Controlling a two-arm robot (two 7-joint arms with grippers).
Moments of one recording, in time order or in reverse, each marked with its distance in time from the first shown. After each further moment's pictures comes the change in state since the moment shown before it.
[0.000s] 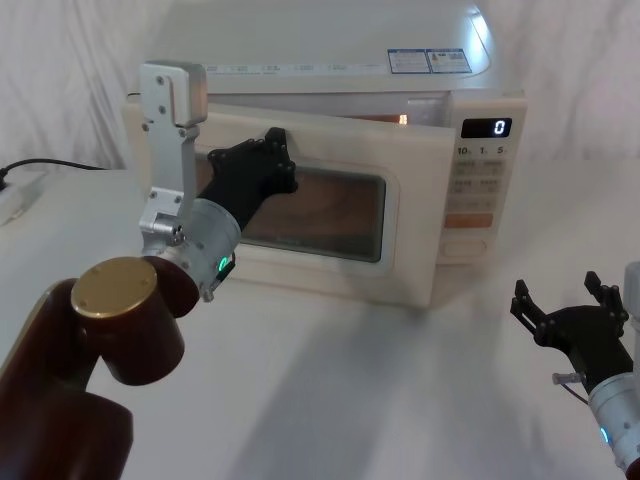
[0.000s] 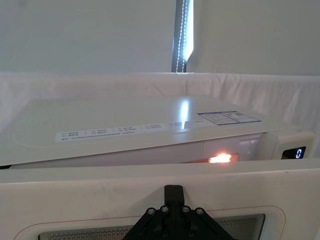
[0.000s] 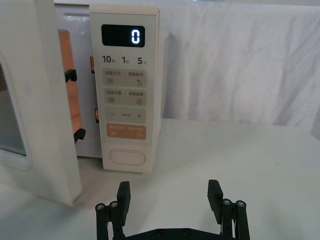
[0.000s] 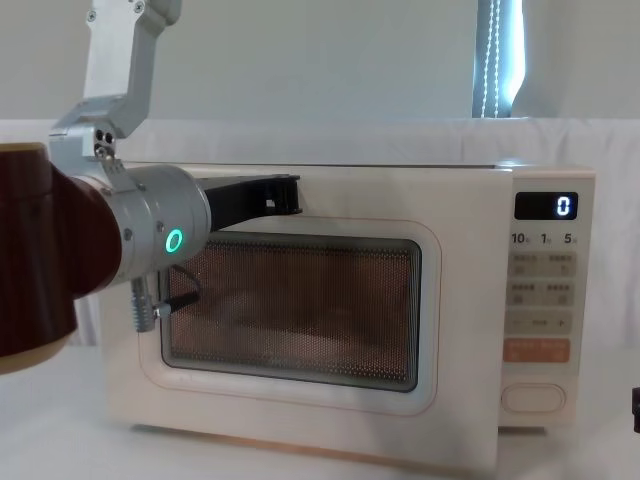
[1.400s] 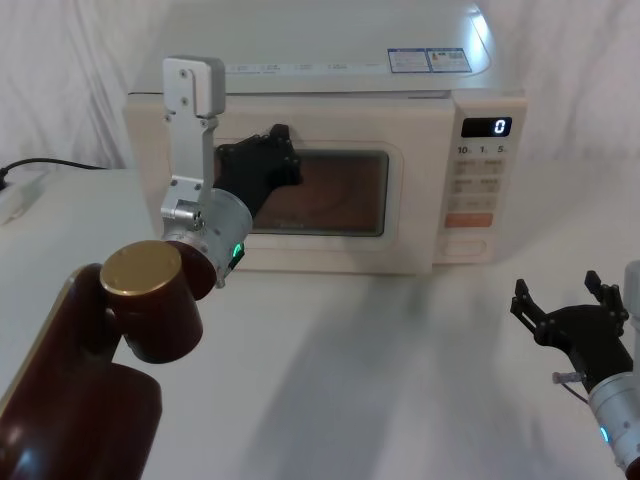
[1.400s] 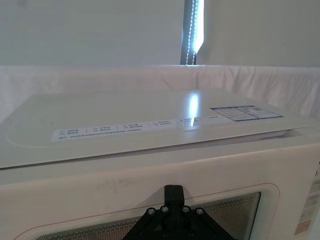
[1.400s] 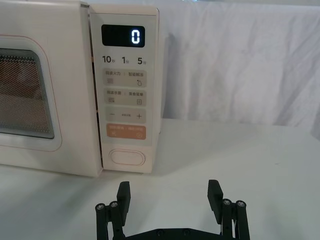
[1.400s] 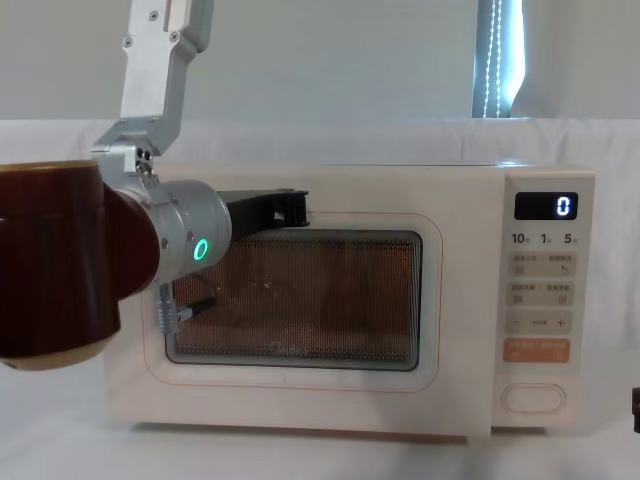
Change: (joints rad) left arm -0.064 -0.088 -0.045 0.135 0.103 -0.017 -0.022; right arm 0.000 0.000 0.000 0.000 0.000 0.000 0.000
